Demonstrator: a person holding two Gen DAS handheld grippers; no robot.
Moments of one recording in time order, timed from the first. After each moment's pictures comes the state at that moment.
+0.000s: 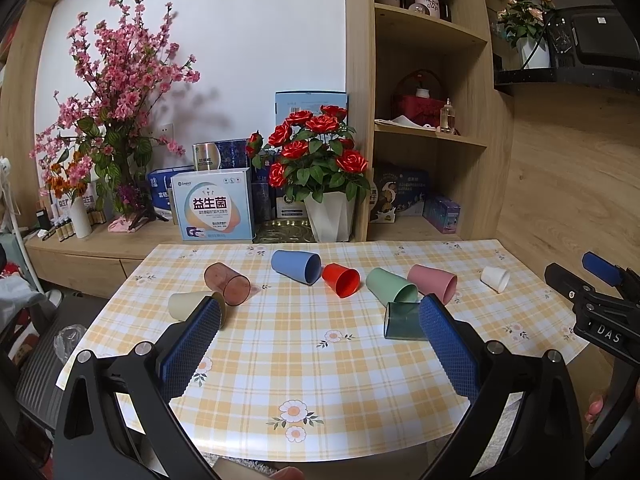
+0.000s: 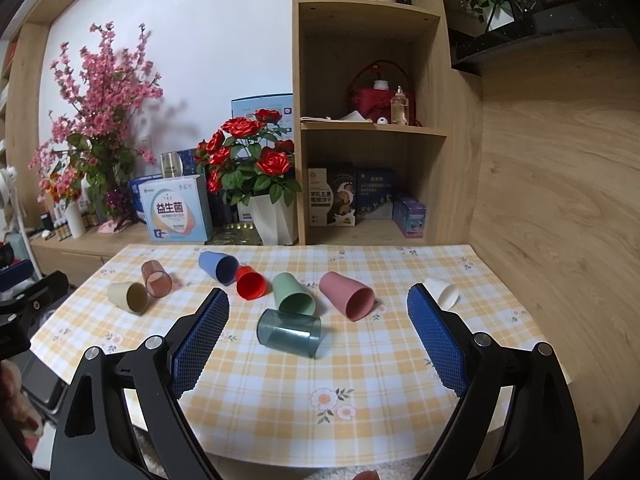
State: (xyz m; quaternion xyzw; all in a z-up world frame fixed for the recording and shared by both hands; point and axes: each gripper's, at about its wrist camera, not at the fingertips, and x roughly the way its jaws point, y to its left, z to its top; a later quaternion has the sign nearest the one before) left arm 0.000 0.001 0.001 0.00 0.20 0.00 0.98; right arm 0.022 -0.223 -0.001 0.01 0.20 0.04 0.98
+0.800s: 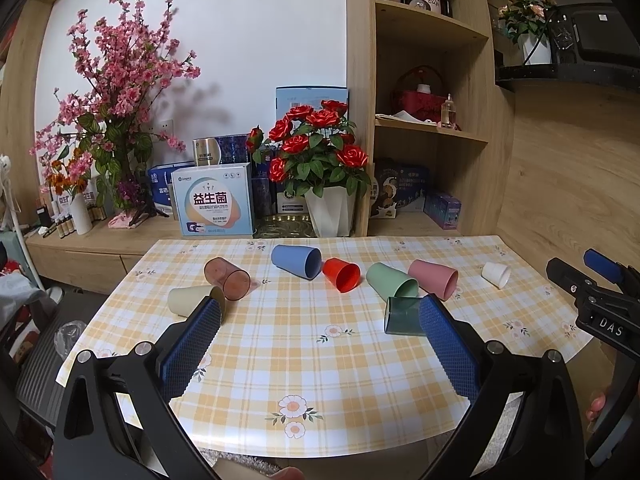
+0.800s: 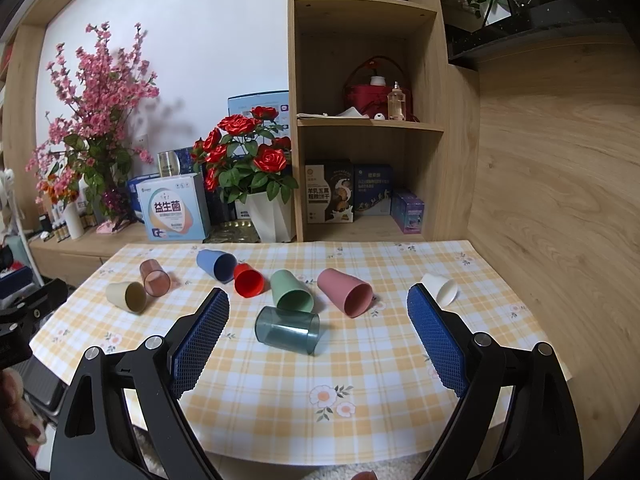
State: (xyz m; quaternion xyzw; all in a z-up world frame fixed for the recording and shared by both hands) left arm -0.002 0.002 -0.006 0.00 0.21 0.00 0.98; right arm 0.023 -0.223 -0.004 0.02 0.20 0.03 0.98
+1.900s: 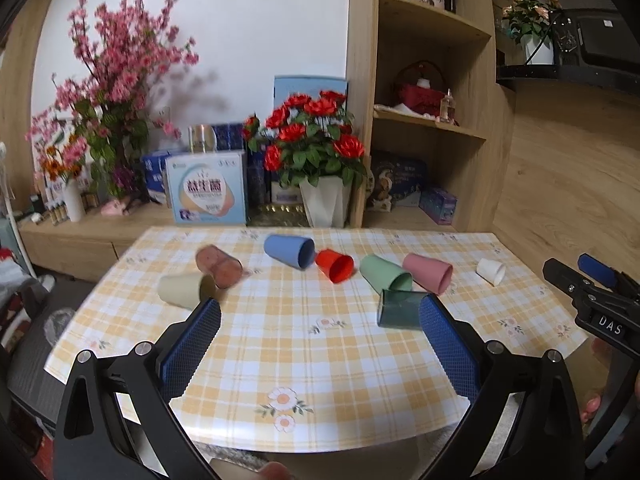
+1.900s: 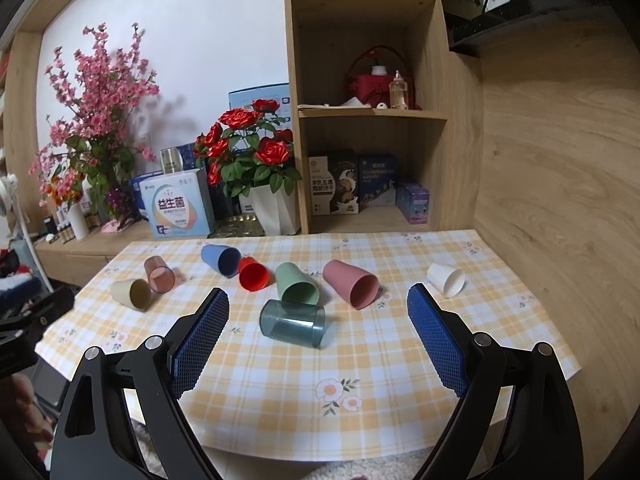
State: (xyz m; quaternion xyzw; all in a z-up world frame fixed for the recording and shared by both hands) left arm 0.005 0.006 -0.015 -0.02 0.23 -0.01 0.97; right arm 0.020 -0.222 -0.015 0.03 0.21 0.04 0.98
